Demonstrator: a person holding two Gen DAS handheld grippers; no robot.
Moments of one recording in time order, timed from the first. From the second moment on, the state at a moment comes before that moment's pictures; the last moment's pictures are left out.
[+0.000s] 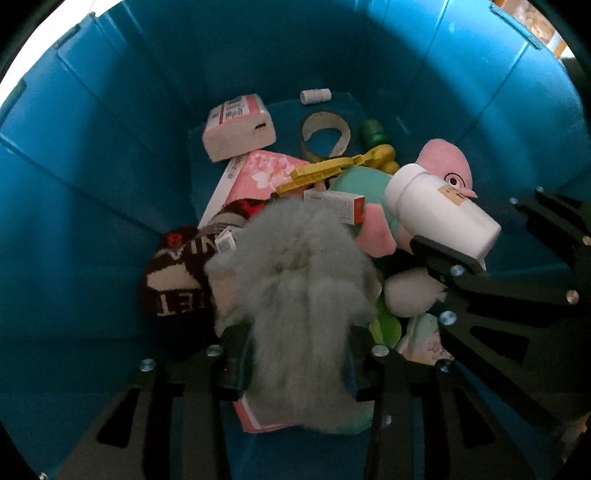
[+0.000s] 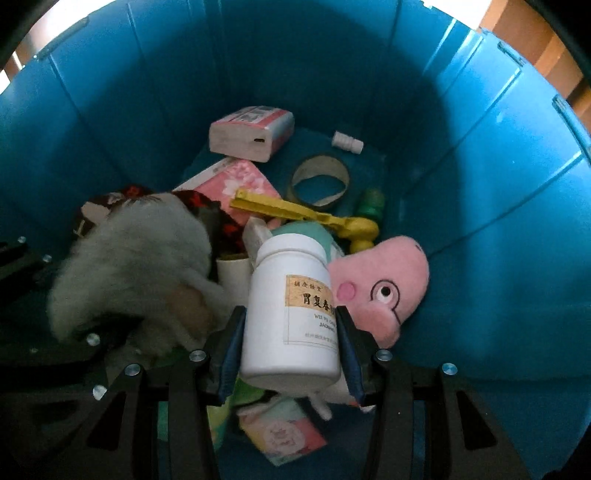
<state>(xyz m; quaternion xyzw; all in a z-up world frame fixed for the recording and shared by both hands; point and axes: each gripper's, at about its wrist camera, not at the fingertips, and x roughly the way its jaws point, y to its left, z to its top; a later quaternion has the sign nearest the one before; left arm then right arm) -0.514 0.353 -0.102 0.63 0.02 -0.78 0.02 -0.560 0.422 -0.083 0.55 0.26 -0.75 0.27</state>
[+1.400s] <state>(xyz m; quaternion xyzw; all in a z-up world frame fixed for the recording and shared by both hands) -0.311 0.255 0.087 0.26 0.03 -0.95 0.16 -0.453 0.451 0.100 0.32 0.04 -0.89 0.31</state>
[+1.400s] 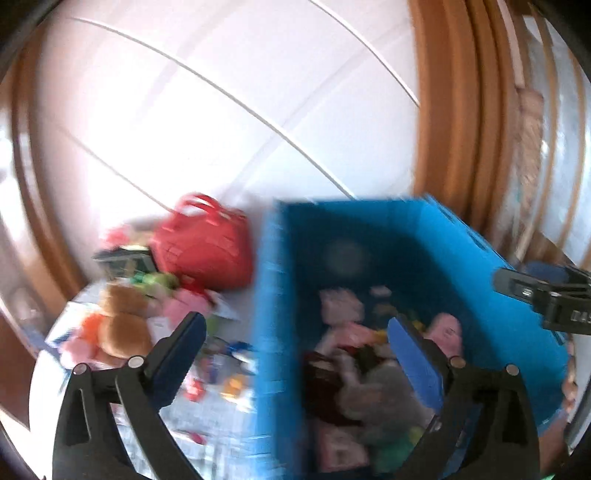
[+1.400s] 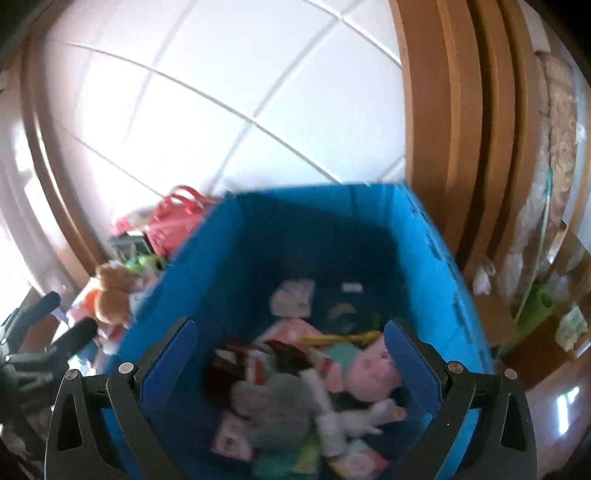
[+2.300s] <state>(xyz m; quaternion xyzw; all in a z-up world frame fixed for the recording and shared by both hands) -0.160 -0.092 -0.120 0.39 0.09 -0.89 0.21 -0.234 0.124 -0.036 0.32 0.06 -0.87 0.38</state>
